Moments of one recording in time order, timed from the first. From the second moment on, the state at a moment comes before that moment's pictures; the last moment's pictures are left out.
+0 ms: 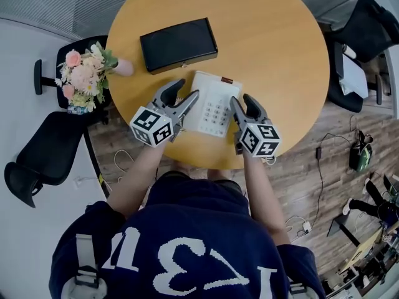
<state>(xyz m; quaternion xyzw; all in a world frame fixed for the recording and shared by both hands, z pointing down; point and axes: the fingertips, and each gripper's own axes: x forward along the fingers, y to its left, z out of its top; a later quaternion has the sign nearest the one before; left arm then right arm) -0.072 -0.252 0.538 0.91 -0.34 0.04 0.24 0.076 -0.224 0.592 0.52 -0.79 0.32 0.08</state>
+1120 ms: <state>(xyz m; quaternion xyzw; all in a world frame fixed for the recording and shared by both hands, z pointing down) -0.050 -0.242 0.618 0.84 -0.22 0.14 0.48 0.052 -0.214 0.644 0.46 -0.78 0.43 0.06</state>
